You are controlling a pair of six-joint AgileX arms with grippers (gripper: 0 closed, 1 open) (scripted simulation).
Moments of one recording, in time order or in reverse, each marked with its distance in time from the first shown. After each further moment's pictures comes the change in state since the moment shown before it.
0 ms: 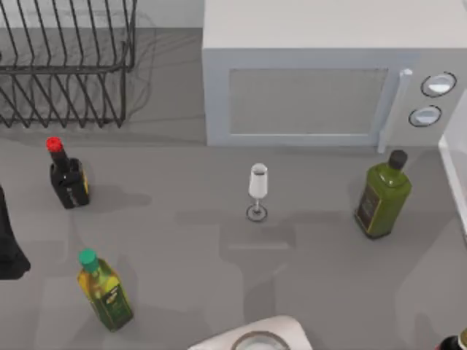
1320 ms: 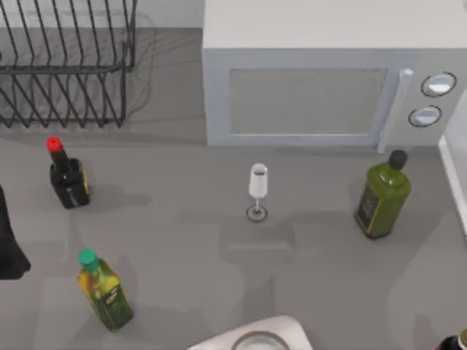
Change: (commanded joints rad) left arm 0.000 0.000 0.000 0.000 0.000 0.000; right arm 0.002 -0.073 0.066 -0.089 -0.012 0.009
